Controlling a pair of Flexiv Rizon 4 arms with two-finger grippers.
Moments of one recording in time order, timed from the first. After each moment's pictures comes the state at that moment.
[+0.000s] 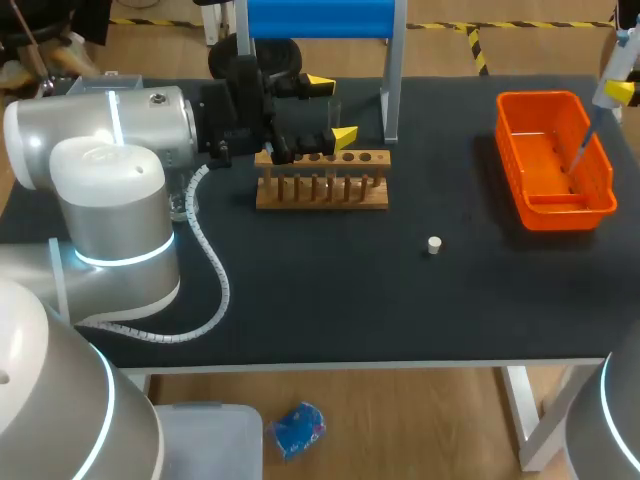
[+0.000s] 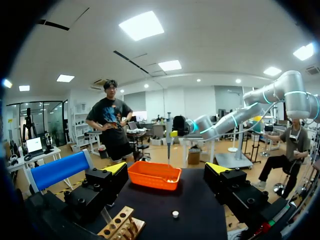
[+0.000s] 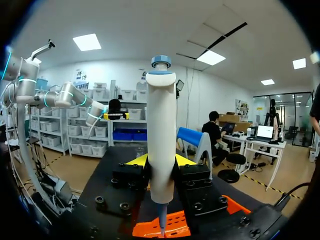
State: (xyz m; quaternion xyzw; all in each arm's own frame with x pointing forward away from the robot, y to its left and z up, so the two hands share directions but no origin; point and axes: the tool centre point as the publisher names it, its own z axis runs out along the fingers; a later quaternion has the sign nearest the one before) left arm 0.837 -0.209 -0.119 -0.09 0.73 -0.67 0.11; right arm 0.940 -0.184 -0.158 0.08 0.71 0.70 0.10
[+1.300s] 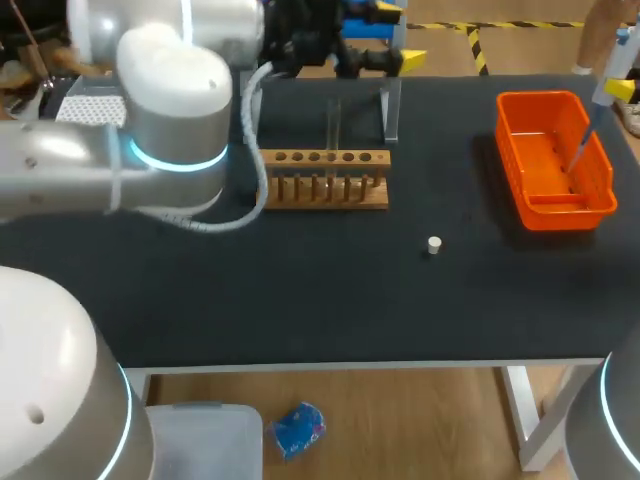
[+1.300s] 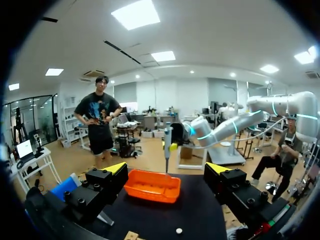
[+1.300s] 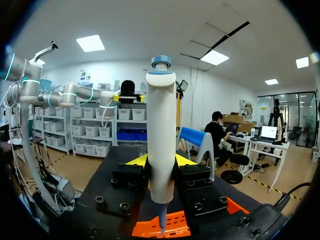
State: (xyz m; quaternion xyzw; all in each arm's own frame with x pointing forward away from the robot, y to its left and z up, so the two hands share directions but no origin) left arm 0.890 -0.303 -0.045 -0.06 0.77 -0.63 0.07; right arm 0.944 -0.187 -0.159 0.07 0.71 0.70 0.09
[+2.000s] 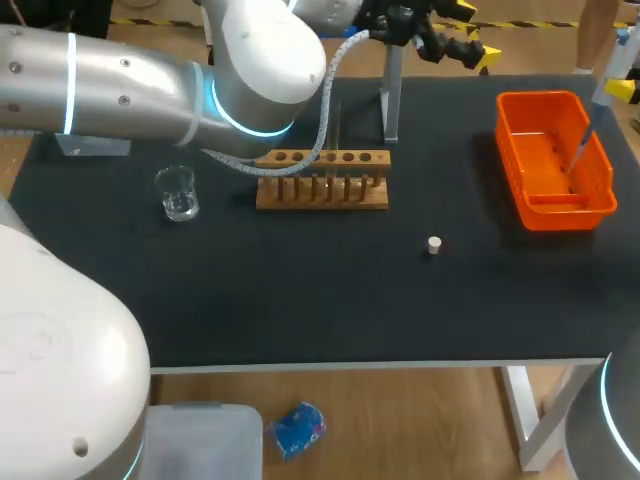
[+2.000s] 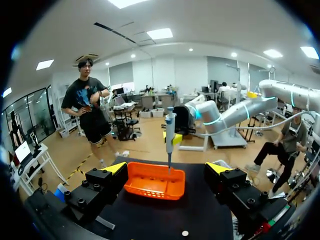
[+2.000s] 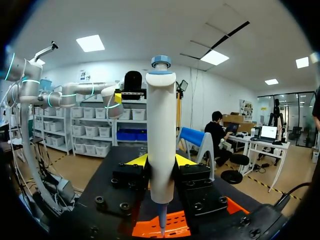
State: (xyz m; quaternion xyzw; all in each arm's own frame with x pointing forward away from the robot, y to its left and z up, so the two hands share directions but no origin) left arm 0.915 -0.390 -0.063 -0.06 0.83 -0.55 0.07; right arm 0.944 -0.187 -0.159 0.07 0.71 0.70 0.09
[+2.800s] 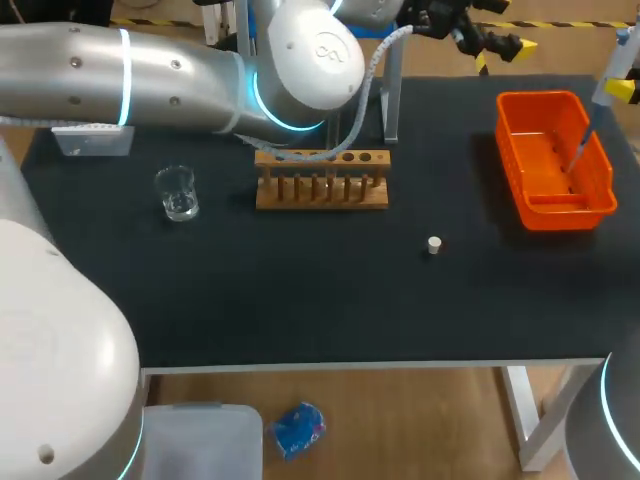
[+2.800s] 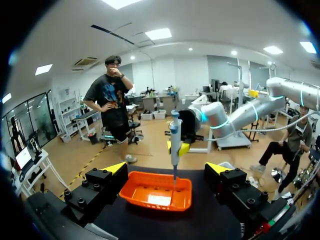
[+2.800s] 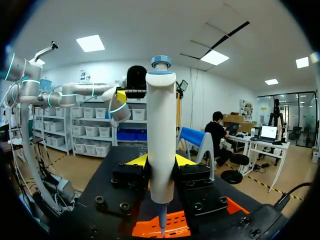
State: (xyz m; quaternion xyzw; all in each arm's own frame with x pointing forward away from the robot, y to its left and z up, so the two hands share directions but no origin) left arm 0.935 -0.446 -0.060 -0.05 0.82 -0.56 0.09; right arm 0.944 -0.187 -0.159 0.07 0.71 0.70 0.09
